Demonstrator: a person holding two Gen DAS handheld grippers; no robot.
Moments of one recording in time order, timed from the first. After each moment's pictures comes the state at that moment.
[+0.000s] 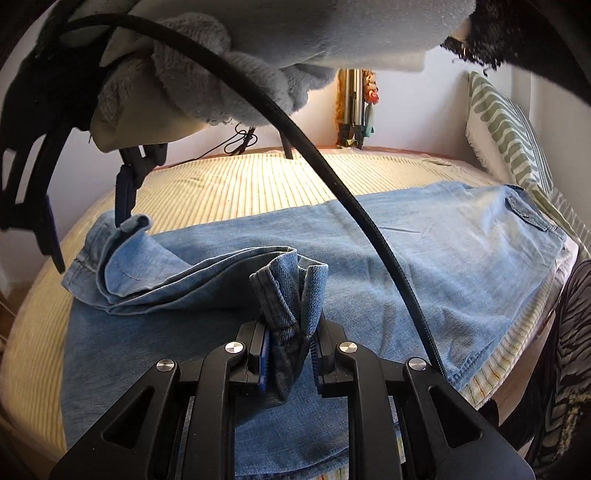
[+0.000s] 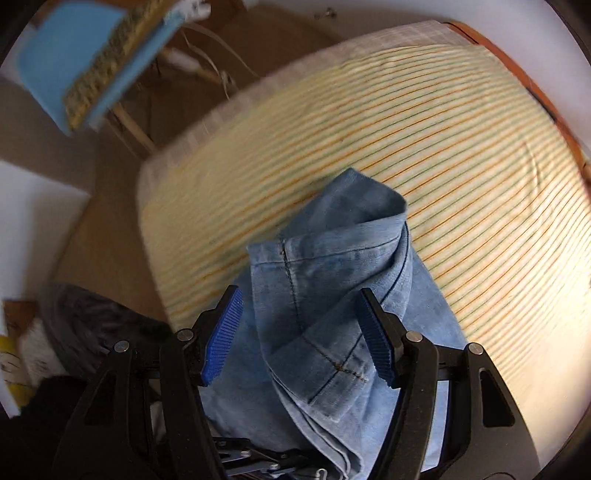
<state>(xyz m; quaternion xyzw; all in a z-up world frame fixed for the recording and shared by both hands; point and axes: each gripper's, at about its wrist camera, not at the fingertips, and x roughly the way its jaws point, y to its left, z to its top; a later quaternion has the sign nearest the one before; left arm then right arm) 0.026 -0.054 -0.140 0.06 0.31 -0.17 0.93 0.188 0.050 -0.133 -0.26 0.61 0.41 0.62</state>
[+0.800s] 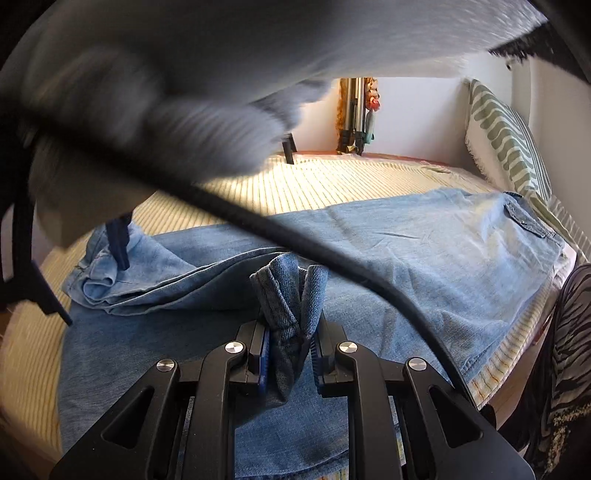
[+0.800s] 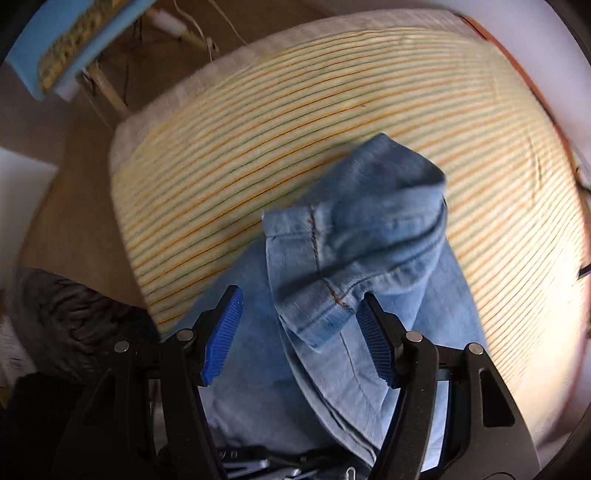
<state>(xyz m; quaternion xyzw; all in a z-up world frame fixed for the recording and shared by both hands) 0.017 -0.047 -0.139 0.05 0.29 -0.17 0.94 0.152 0.072 -0.162 -0.34 0.62 0.36 0.61</state>
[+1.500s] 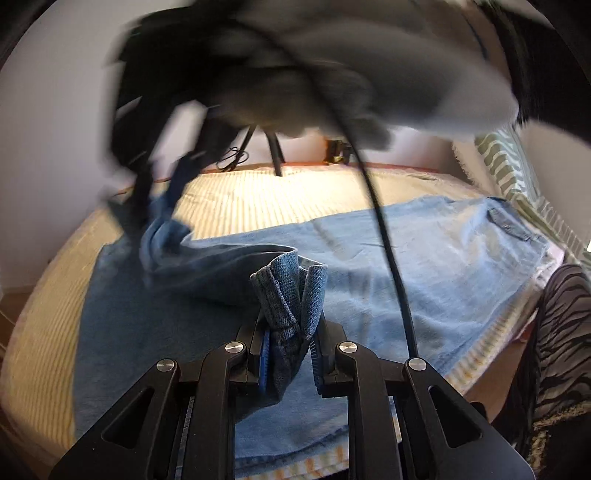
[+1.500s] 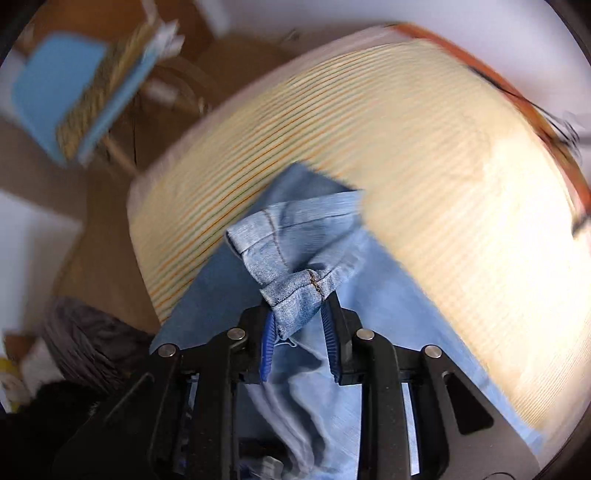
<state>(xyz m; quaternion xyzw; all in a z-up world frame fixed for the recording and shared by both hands) 0.005 -0.043 -0.121 0.05 0.28 -0.20 0.94 0.216 -0.051 -0.104 -0.17 0.60 0.39 0.68</state>
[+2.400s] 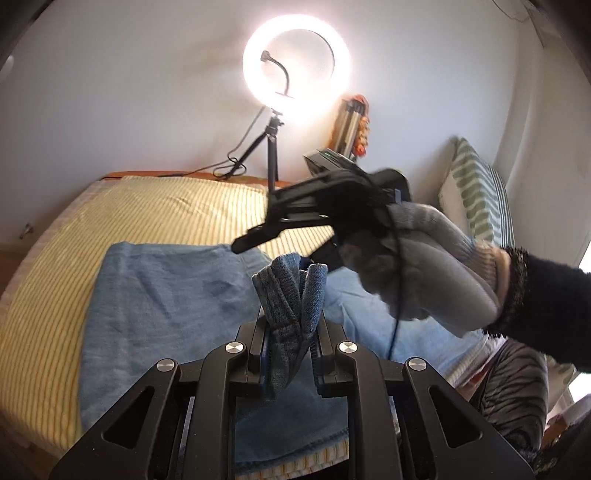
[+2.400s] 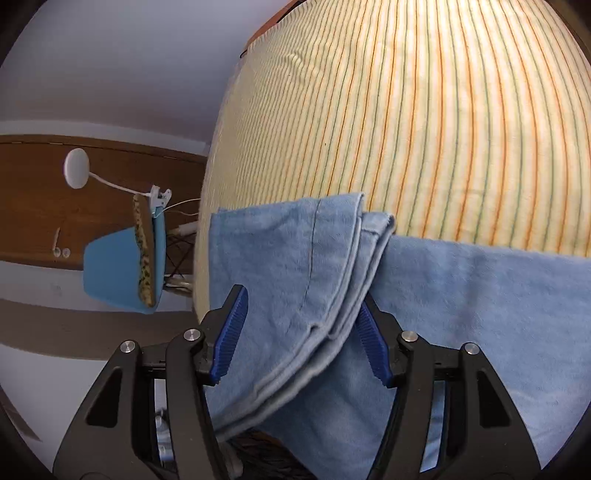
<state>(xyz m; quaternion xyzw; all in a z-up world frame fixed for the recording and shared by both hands) 0.028 -0.018 -0.082 -0.06 0.29 -0.23 0.93 0.247 -0.205 -0.187 0.22 0.64 0.33 0.65</state>
